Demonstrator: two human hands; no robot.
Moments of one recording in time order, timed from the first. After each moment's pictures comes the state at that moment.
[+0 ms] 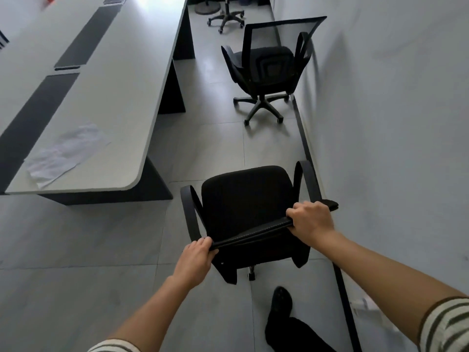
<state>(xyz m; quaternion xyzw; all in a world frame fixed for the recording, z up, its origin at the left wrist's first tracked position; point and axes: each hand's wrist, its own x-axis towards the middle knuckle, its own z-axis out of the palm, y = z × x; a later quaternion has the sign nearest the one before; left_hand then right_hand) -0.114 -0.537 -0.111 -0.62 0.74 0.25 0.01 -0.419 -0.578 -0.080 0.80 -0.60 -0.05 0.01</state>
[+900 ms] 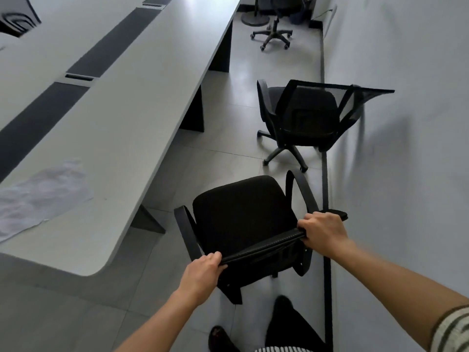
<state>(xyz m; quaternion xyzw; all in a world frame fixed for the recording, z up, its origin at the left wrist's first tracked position) -0.169 -0.864 -0.104 -0.67 0.70 0.25 0.00 -0.463 -0.988 -0.066 0.86 -0.49 -0.10 0.02</state>
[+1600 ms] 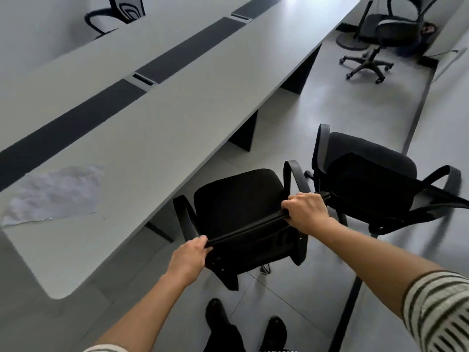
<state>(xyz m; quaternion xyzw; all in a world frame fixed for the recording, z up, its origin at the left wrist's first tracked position) -0.155 -1.098 -0.091 -0.84 0.48 0.24 -0.07 -0.358 -1.333 -0.046 0.95 -0.29 -0.10 0.03</state>
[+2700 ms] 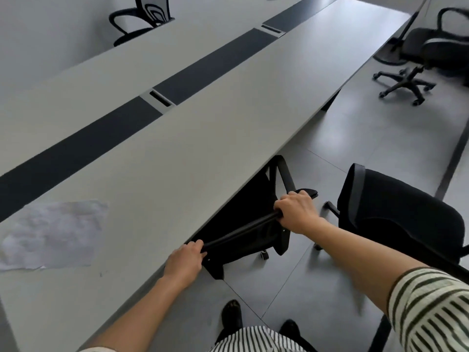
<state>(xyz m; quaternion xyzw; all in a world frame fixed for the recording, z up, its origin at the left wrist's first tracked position) -0.014 -1.229 -0.097 -0.87 0.44 0.22 0.00 -0.179 -1.490 -0.058 0.96 -0.25 -0.14 -0.01</state>
